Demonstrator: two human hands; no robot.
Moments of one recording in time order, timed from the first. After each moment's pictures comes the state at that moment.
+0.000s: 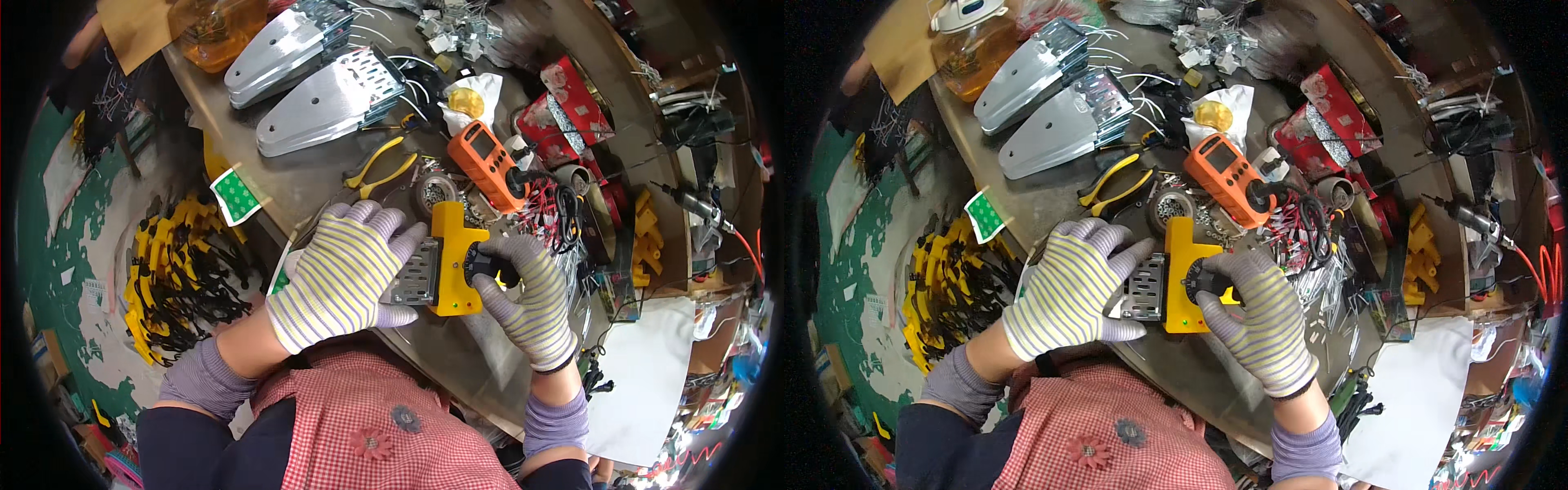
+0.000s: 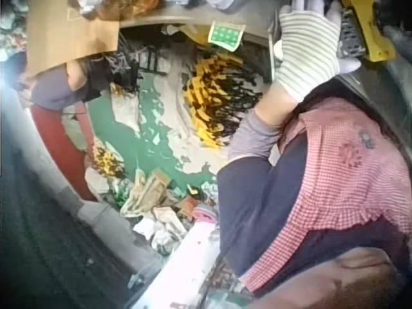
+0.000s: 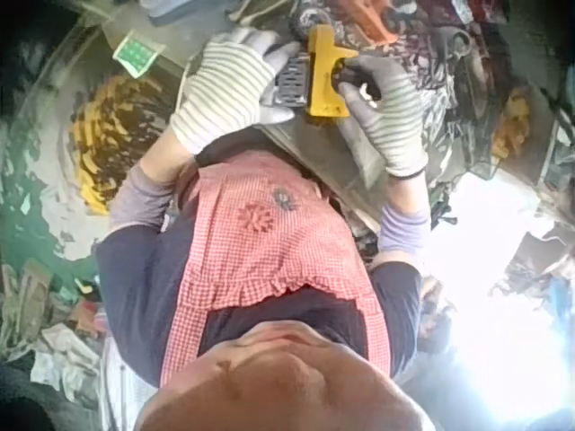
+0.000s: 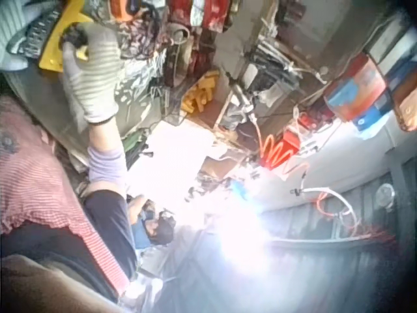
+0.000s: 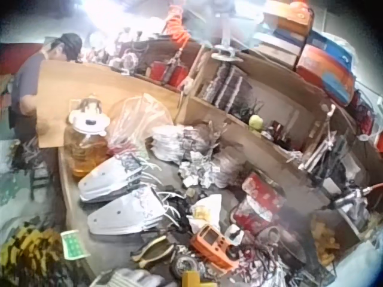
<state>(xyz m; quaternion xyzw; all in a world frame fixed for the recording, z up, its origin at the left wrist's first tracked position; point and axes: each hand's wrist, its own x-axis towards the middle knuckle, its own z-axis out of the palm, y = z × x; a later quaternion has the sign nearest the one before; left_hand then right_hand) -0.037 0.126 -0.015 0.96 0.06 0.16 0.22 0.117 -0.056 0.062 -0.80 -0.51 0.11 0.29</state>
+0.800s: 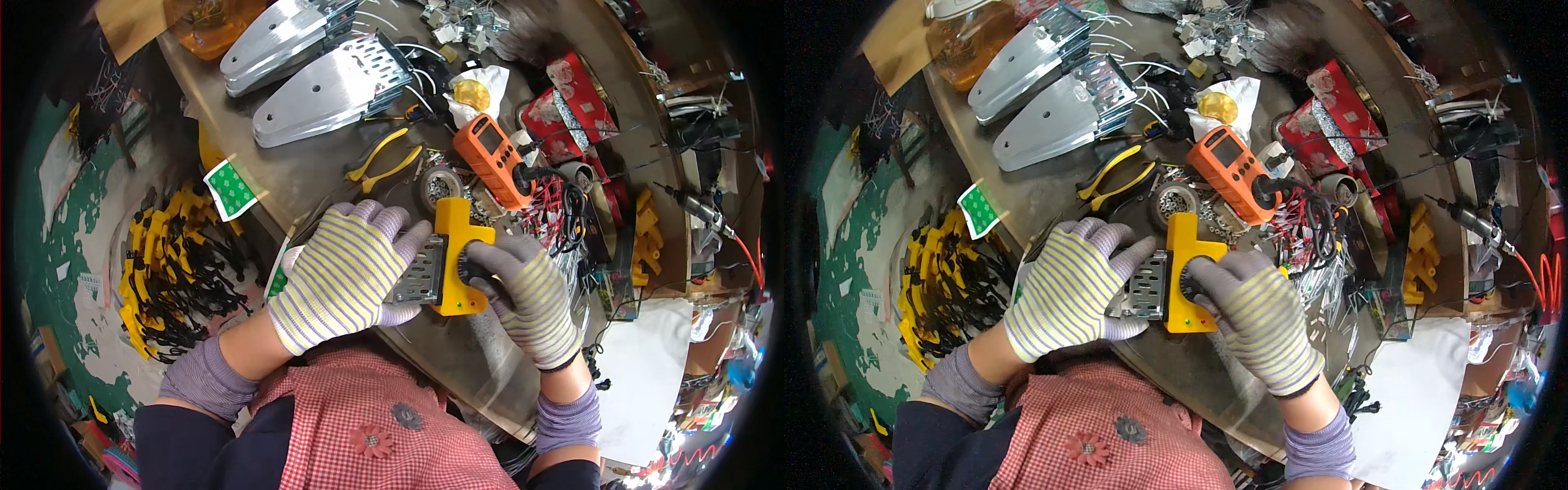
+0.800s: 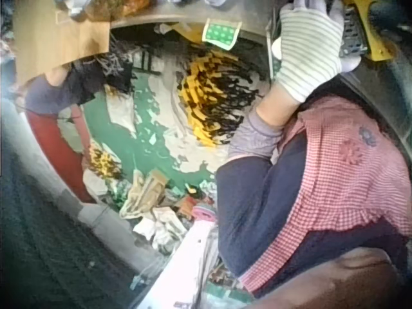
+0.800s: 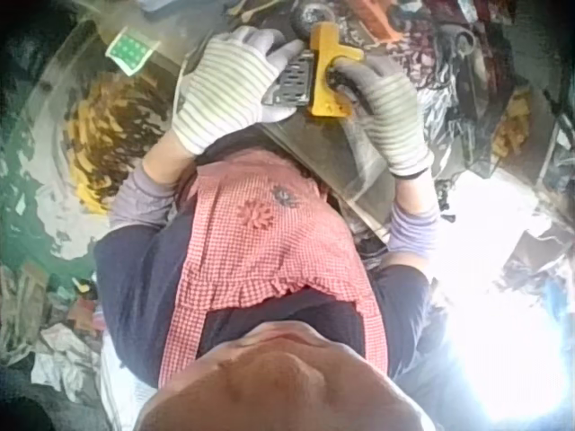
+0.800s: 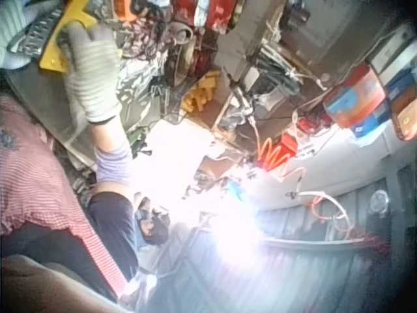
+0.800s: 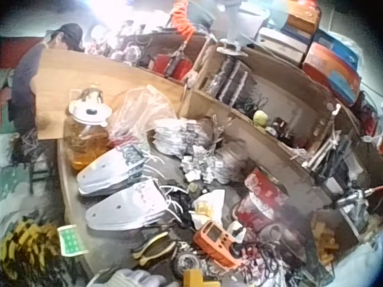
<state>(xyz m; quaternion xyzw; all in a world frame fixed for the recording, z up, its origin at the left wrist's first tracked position) -0.038 0.123 -0.023 0.96 0.06 0.17 0.23 0.122 -0.040 0.074 -0.76 -0.64 0.05 0.05</state>
